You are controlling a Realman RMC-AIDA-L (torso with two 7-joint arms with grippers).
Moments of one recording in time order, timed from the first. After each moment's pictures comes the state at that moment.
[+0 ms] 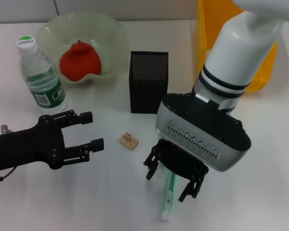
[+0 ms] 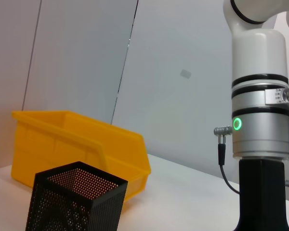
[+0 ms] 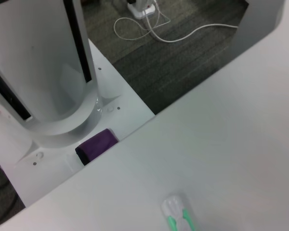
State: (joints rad) left arm -0.40 -2.02 0.63 0.48 1.95 1.75 -1.11; right arm 1.03 2.09 -1.77 -0.82 -2.18 -1.55 1.21
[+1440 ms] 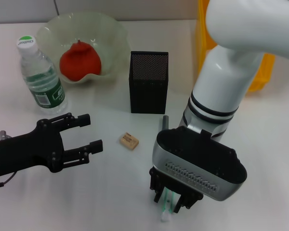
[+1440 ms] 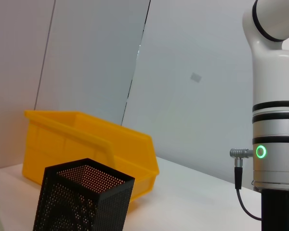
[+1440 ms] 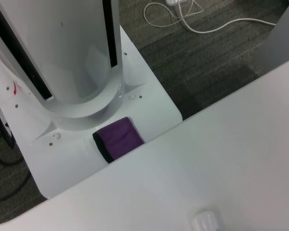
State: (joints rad) left arm -0.37 -2.04 0.60 0.48 1.95 1.74 -1.09; right arm 1.01 2.09 -2.00 -0.84 -2.09 -1.46 1.20
